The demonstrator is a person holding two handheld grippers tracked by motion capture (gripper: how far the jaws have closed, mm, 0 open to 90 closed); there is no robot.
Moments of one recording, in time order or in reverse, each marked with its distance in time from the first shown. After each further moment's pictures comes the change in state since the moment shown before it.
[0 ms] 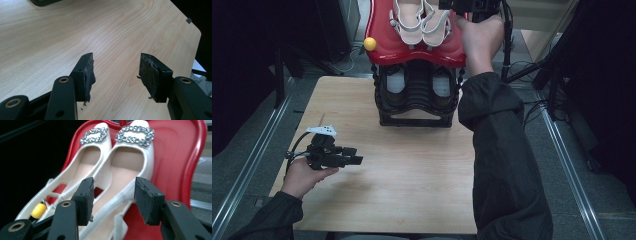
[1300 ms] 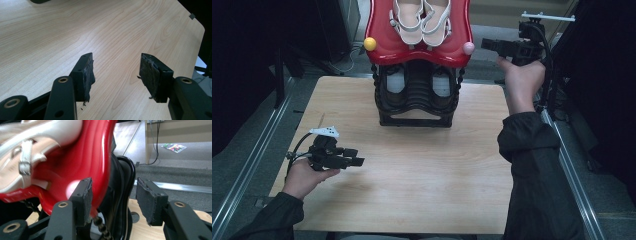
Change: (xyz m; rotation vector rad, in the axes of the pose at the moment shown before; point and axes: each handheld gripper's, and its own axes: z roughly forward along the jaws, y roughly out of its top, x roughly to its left) left arm -0.004 -0.001 0.004 0.015 0.014 0.007; right arm -0.094 -0.078 -0.051 -0.005 -0.071 0.078
